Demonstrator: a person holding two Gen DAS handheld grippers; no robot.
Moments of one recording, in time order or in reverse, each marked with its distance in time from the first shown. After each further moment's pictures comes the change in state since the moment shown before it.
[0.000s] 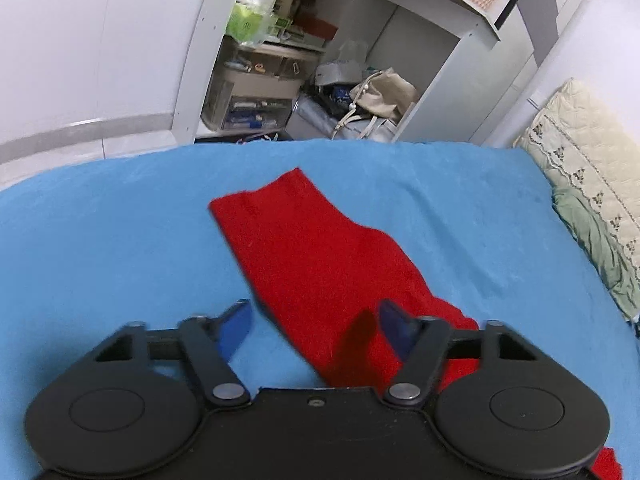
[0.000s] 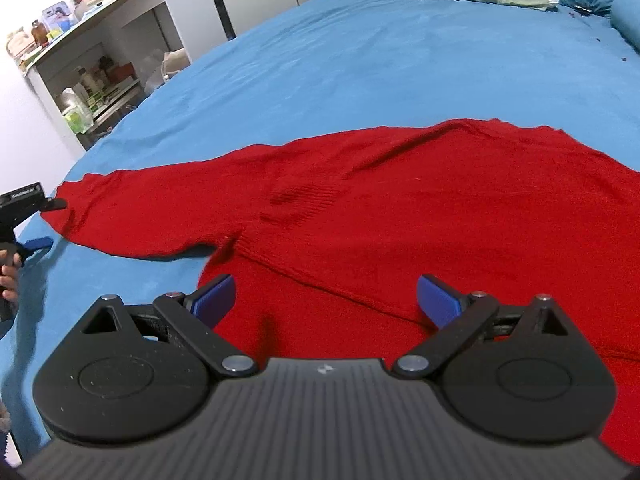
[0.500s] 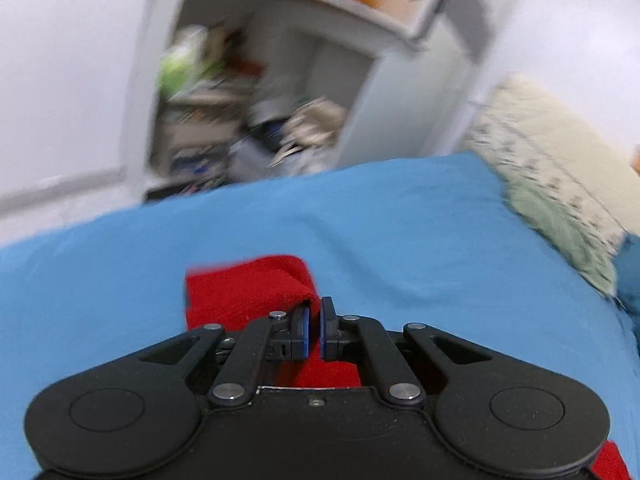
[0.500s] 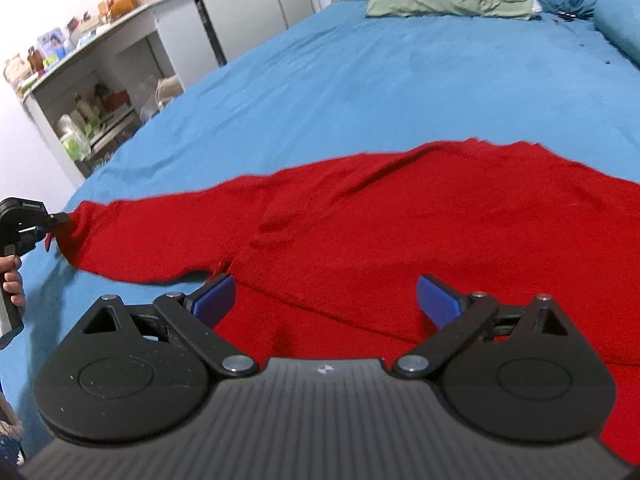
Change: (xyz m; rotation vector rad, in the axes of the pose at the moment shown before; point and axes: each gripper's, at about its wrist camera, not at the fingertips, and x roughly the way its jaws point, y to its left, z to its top) left arm -0.039 -0.076 -0.004 0.173 -0.120 -0.114; right arm -0.027 -0.014 -0.001 0.051 -0.076 -0.013
